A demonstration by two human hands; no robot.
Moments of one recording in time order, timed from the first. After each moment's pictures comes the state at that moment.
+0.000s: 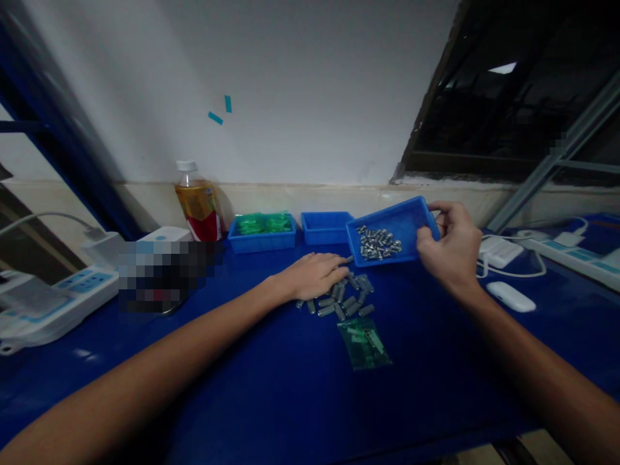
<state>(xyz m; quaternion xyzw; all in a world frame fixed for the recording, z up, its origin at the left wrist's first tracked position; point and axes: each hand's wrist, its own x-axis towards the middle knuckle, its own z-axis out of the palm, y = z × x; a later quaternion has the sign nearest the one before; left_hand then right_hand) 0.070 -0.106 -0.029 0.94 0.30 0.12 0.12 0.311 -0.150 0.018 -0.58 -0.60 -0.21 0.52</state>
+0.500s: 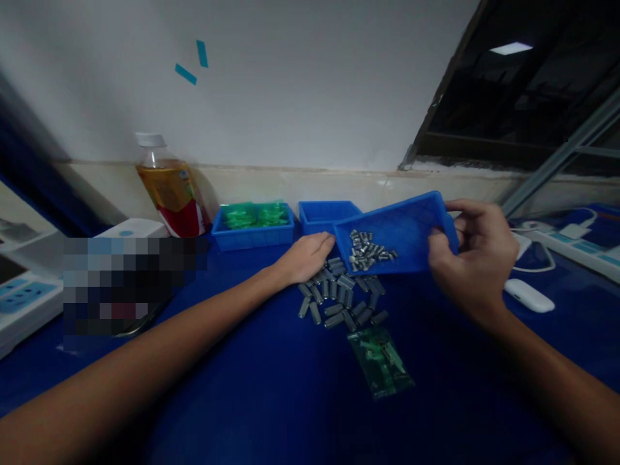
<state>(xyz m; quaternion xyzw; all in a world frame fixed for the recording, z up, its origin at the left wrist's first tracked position) 0.065 -0.069 -0.038 0.87 0.34 0.27 0.21 0.279 -0.162 0.012 -0.52 -0.62 -0.22 0.54</state>
